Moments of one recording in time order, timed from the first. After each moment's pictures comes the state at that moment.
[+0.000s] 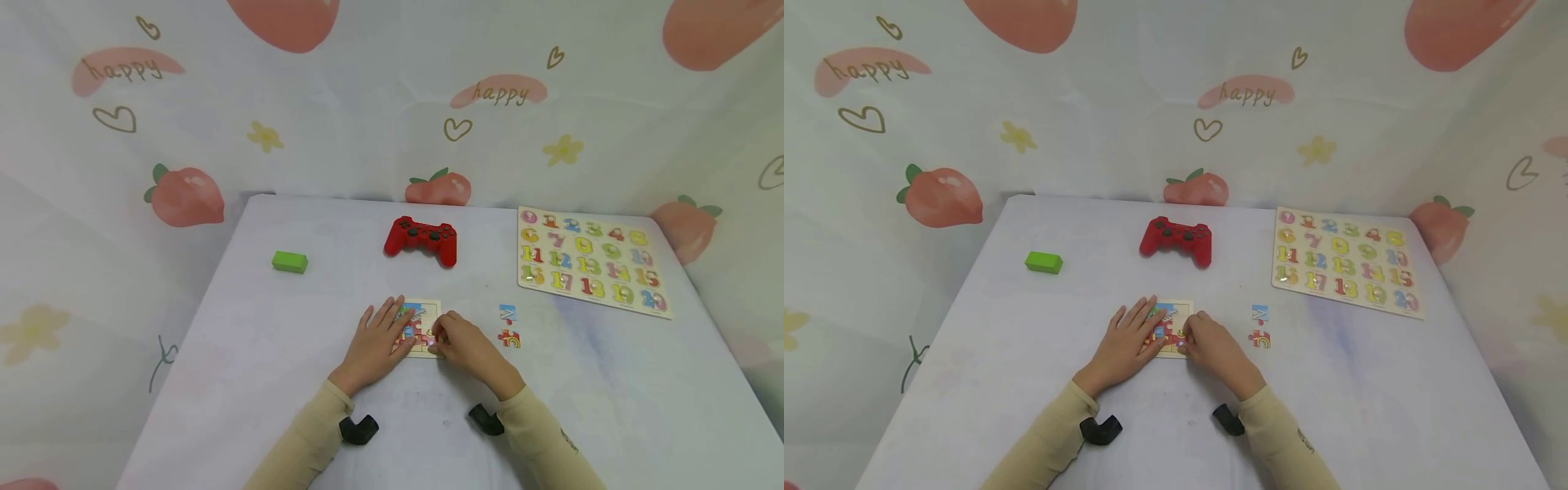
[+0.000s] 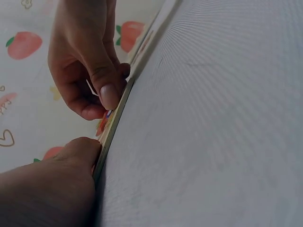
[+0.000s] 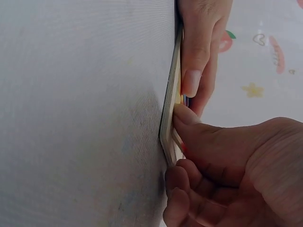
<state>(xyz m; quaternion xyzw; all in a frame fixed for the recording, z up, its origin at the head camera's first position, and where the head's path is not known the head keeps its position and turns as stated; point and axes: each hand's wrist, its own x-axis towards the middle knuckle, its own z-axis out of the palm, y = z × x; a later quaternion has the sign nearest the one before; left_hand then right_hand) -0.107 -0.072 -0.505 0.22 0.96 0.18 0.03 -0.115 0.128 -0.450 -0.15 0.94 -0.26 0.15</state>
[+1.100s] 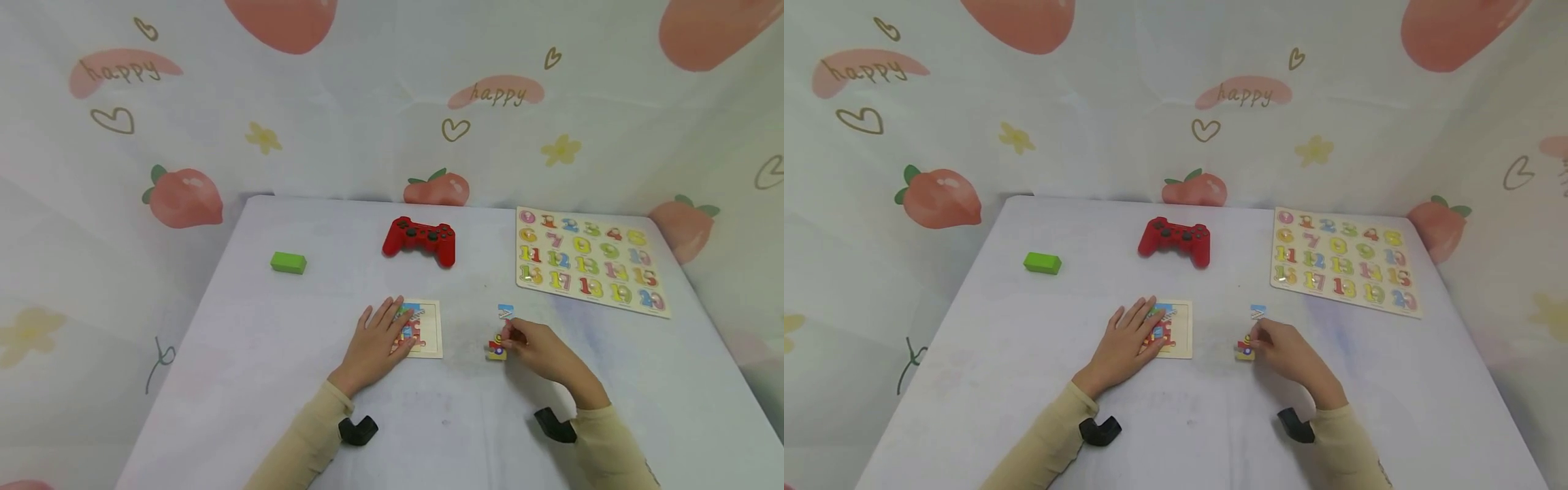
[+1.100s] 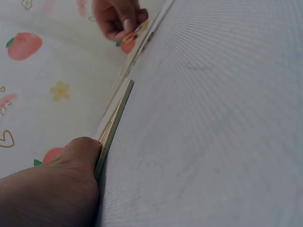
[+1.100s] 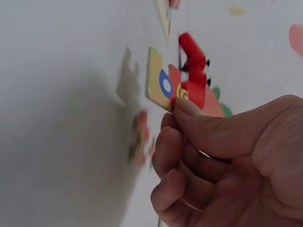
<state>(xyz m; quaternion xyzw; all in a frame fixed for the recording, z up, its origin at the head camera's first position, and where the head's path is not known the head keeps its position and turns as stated) -0.107 -0.071 -0.504 0.22 0.96 0.18 0.01 -0.106 0.242 -0.430 -0.13 0.93 -0.30 0.17</state>
